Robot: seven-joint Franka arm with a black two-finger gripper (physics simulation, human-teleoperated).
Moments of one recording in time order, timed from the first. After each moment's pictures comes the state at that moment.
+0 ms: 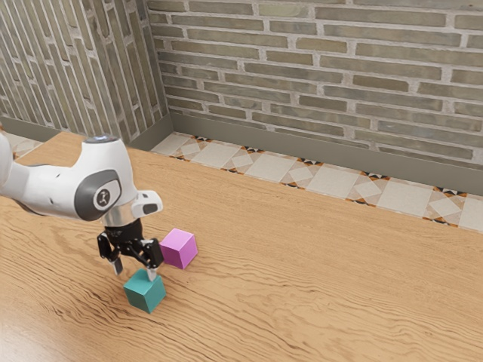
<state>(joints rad) 0.14 0.02 -0.07 -2.41 -0.09 2.28 -0.02</state>
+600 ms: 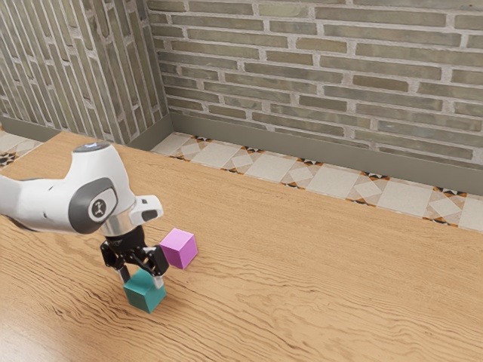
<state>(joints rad) 0.09 -0.09 -0.08 -2.53 -0.21 2.36 0.05</state>
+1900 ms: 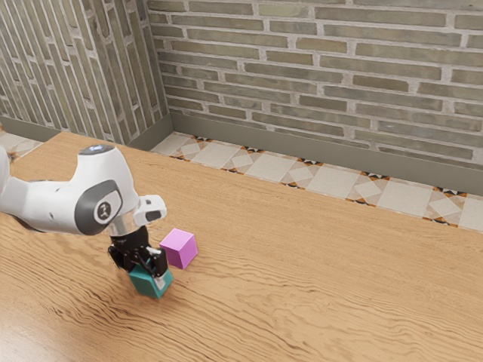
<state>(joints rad) 0.10 -0.06 -0.08 -2.49 -0.17 2.41 0.06</state>
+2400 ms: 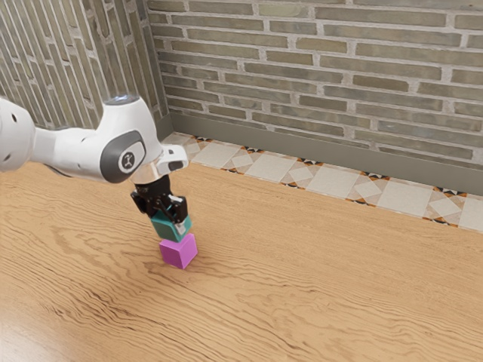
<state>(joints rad) 0.10 0.13 -0.08 -2.14 -0.06 2.31 0.04</state>
